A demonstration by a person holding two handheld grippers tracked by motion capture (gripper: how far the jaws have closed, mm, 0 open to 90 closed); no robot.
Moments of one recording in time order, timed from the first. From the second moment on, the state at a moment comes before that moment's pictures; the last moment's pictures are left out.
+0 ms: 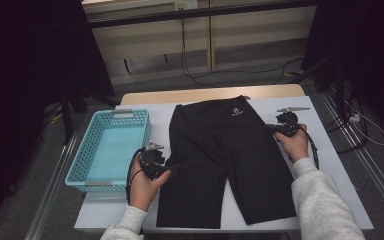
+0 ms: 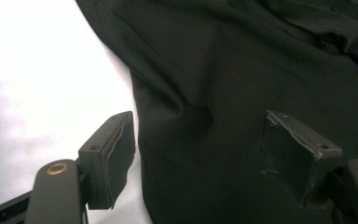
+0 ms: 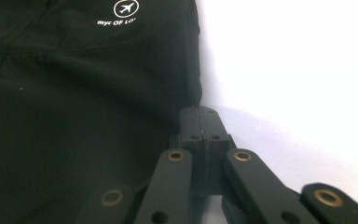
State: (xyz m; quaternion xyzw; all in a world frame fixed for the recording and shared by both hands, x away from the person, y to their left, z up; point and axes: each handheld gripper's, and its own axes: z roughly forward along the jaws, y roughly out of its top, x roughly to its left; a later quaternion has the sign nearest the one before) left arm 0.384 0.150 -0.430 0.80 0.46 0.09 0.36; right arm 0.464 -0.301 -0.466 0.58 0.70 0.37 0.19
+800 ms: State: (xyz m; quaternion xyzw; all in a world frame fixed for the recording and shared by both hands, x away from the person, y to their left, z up) left arm 0.403 0.144 -0.430 0.79 0.47 0.09 0.37; right arm 0.412 -0.346 -0.464 0.61 0.67 0.37 0.21
